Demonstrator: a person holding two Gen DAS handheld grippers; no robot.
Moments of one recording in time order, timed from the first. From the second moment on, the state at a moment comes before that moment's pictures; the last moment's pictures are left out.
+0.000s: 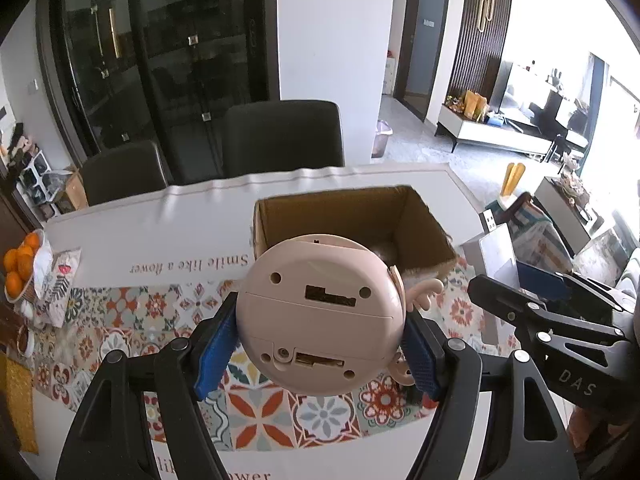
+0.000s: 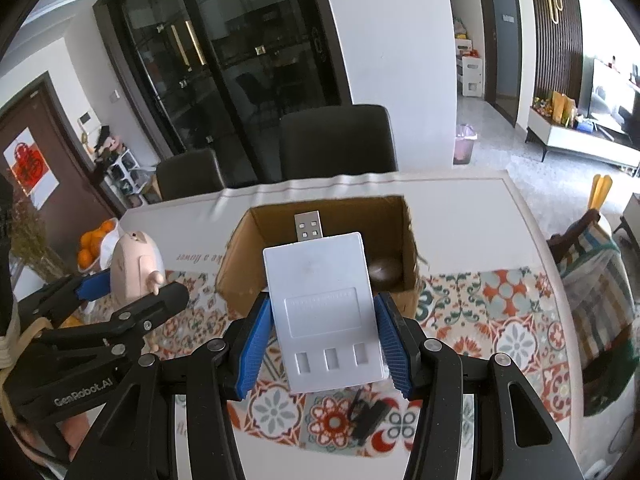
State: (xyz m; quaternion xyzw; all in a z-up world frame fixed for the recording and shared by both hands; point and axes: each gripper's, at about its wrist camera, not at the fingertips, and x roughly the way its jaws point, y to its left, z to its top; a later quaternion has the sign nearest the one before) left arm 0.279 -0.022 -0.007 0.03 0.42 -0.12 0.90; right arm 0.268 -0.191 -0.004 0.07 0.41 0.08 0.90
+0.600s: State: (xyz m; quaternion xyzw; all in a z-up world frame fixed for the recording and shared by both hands) left arm 0.341 -0.031 -0.008 0.04 0.44 -0.11 0.89; right arm 0.337 -0.194 -0.008 0.06 0.44 0.07 0.90
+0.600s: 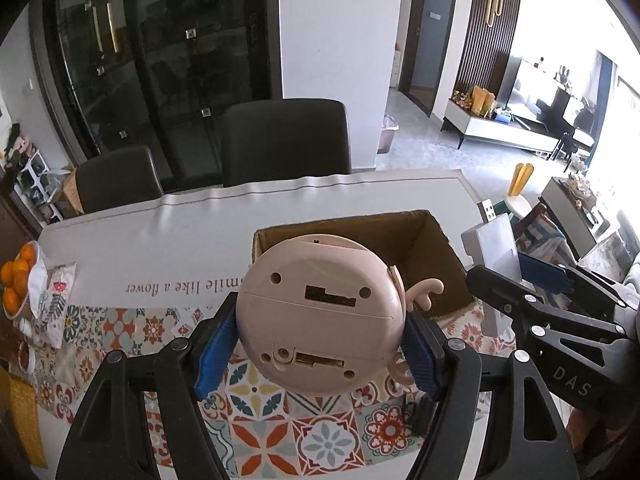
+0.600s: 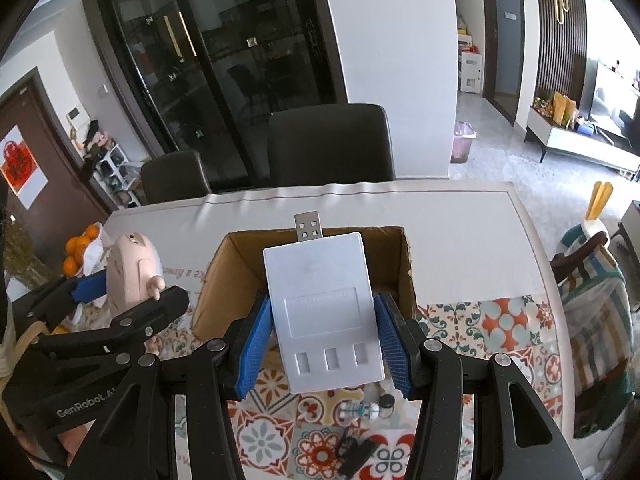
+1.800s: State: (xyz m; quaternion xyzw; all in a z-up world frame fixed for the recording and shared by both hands) left arm 0.420 -0.042 -0.094 0.06 0.54 -0.07 0.84; right arm 0.396 -0.192 -0.063 0.05 0.50 0.05 0.86
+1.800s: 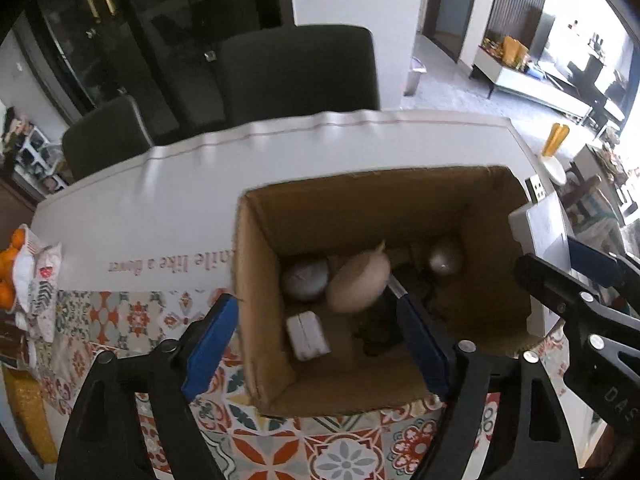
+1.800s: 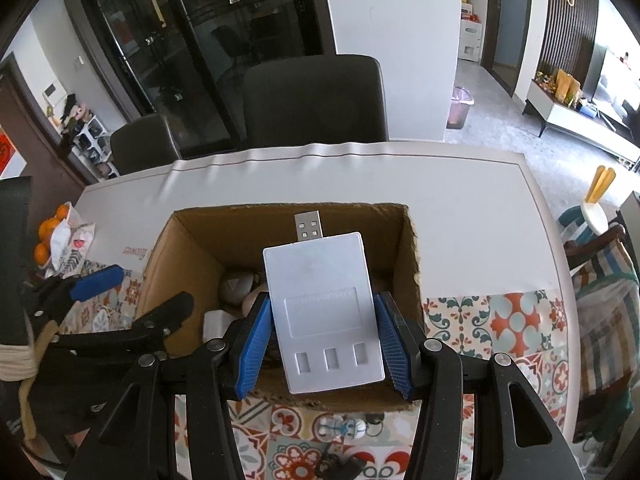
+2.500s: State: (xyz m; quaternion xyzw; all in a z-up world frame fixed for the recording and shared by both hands) left arm 0.366 -0.012 -0.045 0.04 0.48 -0.05 0.87; right arm 0.338 -0.197 -0.033 0.07 0.47 0.05 0.88
